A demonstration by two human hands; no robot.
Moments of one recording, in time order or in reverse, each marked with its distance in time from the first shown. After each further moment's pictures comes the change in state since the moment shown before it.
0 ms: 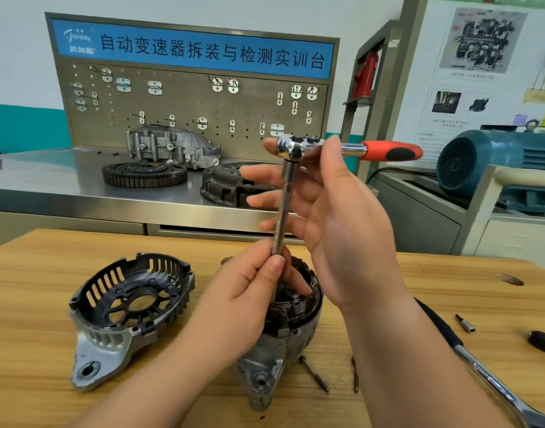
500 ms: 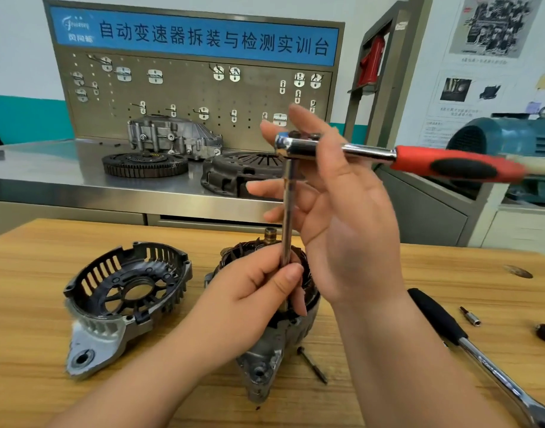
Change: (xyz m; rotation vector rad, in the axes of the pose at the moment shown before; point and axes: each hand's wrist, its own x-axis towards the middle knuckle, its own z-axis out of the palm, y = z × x) left_hand -0.002 -0.007 0.001 0.068 -0.170 -0.023; right_hand -0.009 0.007 -0.001 0.077 0.062 -0.156
